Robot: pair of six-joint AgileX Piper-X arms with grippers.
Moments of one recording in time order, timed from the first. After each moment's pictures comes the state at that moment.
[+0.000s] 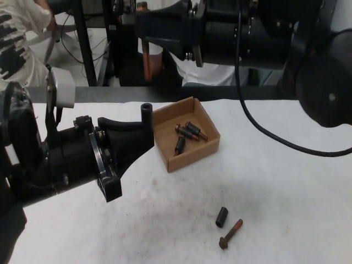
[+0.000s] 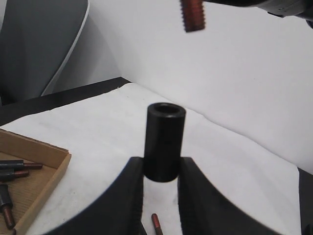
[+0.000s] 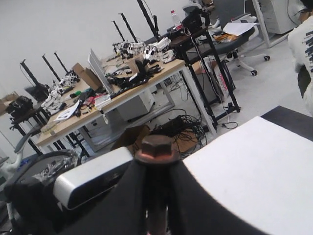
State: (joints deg) left arm -19.0 61.4 -23.6 -25.7 44.9 -11.2; right arm 34.9 82.0 -62.5 -12.5 -39.8 24.2
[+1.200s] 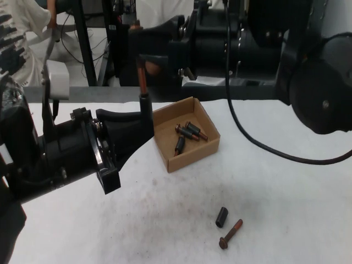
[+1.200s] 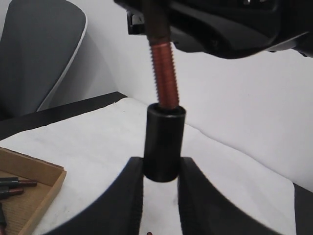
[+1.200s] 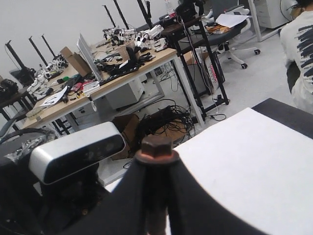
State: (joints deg) left arm -19.0 61.4 -23.6 -30.0 44.9 -14.5; right arm 37.3 83.3 -62.5 -11.1 -37.3 19.9
